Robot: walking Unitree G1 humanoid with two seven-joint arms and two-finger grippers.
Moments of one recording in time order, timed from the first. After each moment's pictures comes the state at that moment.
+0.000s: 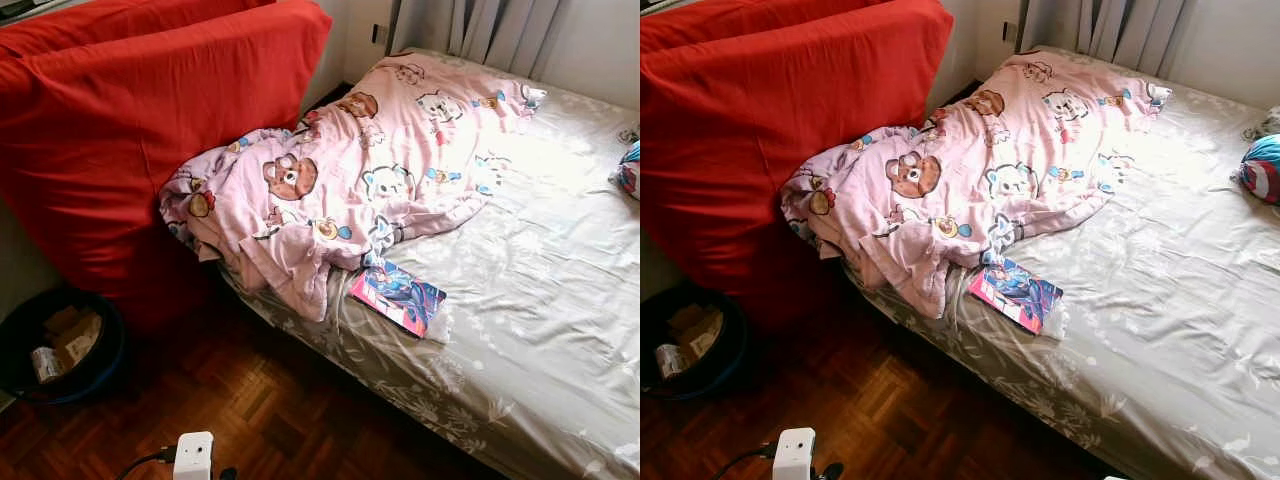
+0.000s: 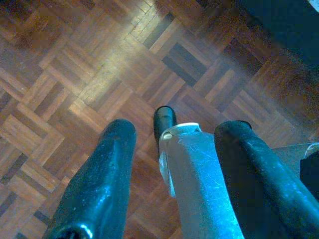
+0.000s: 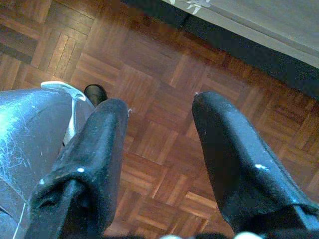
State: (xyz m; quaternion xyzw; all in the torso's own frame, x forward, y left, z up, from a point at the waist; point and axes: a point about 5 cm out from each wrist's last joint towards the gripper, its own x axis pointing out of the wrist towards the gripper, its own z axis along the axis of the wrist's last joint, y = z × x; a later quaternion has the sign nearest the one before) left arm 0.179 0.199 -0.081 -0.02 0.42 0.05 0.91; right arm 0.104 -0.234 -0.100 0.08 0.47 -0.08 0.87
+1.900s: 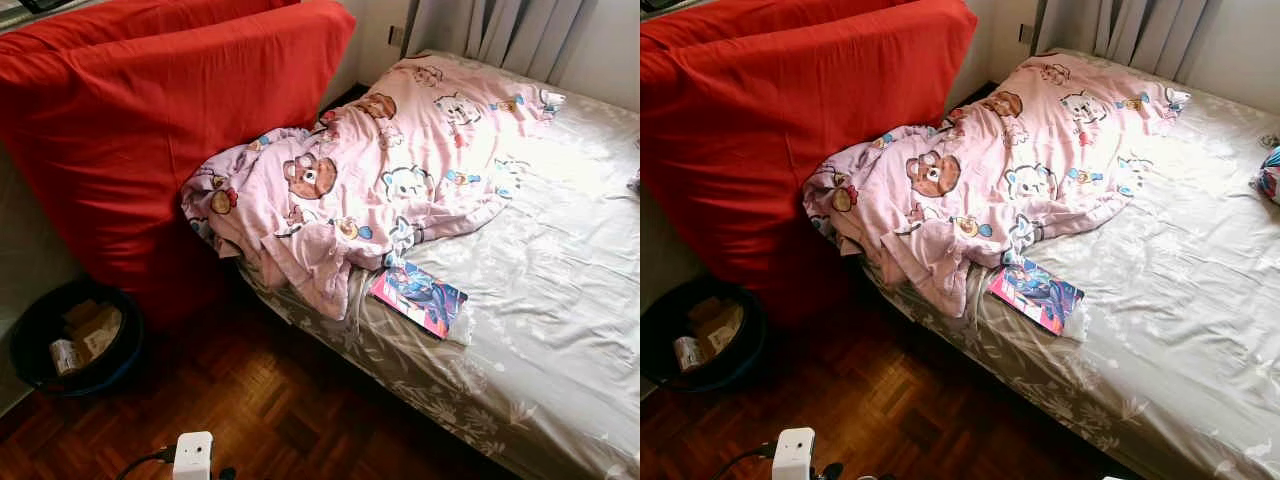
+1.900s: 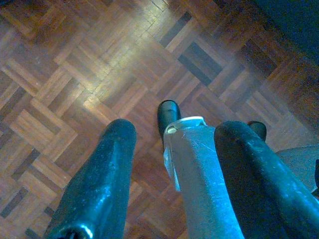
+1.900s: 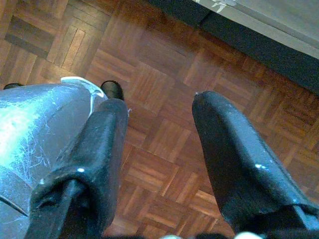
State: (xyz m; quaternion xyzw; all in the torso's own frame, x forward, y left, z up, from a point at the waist) left arm 0.179 0.200 -0.081 -0.02 0.42 0.05 0.91; right arm 0.104 -0.232 -0.101 0.08 0.48 -0.08 0.87
